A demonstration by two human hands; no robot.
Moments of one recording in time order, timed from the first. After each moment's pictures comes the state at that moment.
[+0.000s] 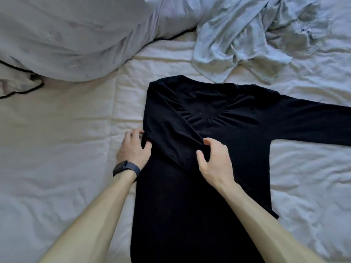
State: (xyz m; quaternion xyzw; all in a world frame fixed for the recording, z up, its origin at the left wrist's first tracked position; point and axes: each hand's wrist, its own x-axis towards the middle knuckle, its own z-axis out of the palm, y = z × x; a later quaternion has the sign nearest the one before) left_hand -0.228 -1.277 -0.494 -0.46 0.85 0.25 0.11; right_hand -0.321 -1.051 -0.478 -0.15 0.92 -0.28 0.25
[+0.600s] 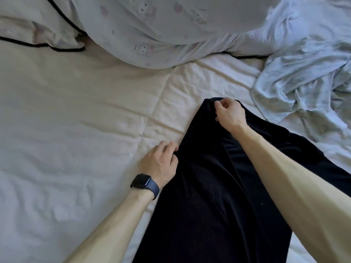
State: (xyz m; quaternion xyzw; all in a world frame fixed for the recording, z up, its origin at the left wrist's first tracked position) left_hand -0.200 -1.313 -0.522 -0.37 0.87 0.31 0.00; right_hand -0.455 -1.279 -0.502 -0.16 0.91 -0.24 0.30
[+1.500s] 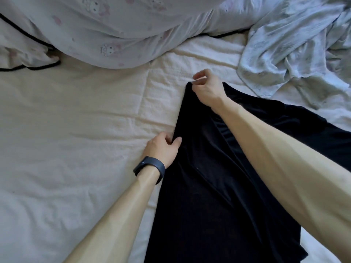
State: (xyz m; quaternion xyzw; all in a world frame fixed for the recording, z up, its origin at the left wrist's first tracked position) left_hand -0.248 -1.325 -0.500 -0.50 0.73 0.44 0.16; right_hand -0.465 -1.300 -0.507 -0.15 0.86 -0.34 0.36
